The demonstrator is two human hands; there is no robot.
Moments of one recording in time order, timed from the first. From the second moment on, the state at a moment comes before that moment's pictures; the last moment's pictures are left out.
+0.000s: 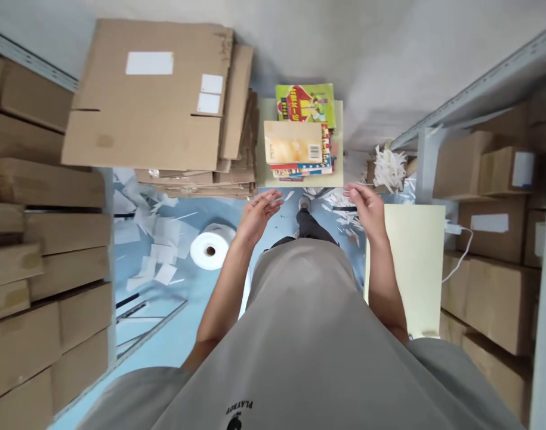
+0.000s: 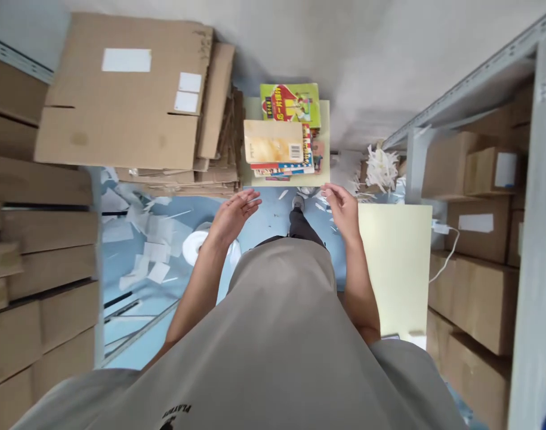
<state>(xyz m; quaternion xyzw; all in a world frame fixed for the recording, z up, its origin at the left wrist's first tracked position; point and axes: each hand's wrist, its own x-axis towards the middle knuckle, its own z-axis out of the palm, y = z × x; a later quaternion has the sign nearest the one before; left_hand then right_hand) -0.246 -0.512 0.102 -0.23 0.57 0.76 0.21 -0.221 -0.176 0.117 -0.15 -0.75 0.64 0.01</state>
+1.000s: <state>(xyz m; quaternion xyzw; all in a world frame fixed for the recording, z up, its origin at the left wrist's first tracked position) -0.500 -0.497 0.100 -0.22 0.70 0.68 0.09 -0.567 -0.147 -0.087 -0.31 -0.83 0.45 -0.11</state>
